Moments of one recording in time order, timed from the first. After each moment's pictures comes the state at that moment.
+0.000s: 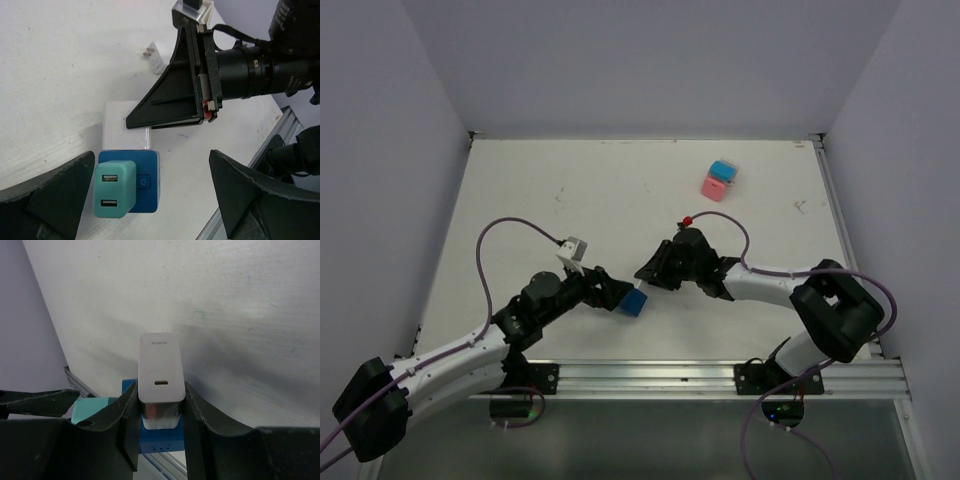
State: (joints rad) left arm -0.79 0.79 0.25 0.30 0.02 -0.58; right arm 0.76 1.54 0.70 0.16 -0.17 1.14
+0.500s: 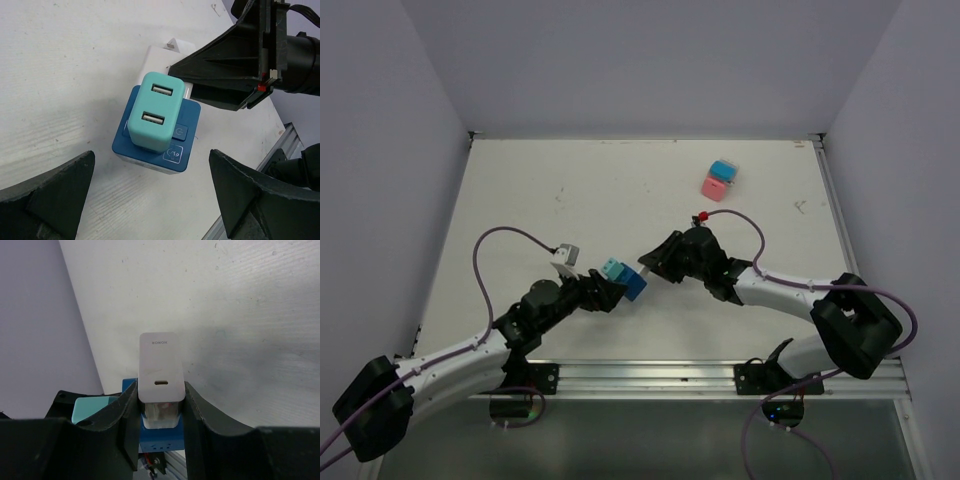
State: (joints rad) left arm -0.79 0.77 0.13 0.39 -0.06 -0.69; right arm 0.76 1.41 0.65 0.19 -0.03 1.29
